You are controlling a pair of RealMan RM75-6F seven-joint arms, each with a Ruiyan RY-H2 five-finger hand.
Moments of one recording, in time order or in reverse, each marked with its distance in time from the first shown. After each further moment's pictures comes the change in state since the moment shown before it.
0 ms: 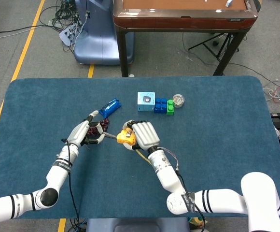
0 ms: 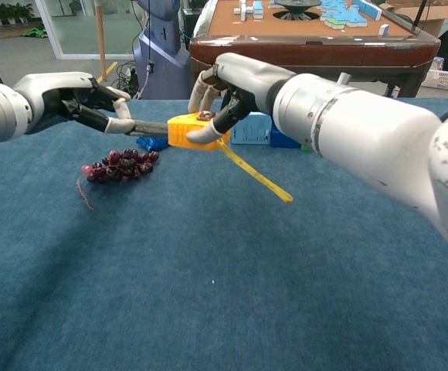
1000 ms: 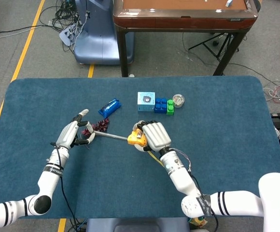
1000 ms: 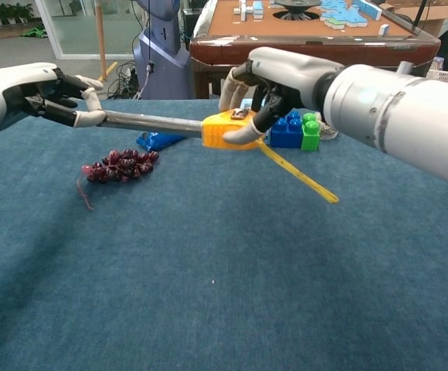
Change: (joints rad) left arm 0.101 0.010 0.043 0.012 0.187 0.122 -0.100; right arm -0.076 0.159 -0.089 -0.129 -0.074 0.010 -0.003
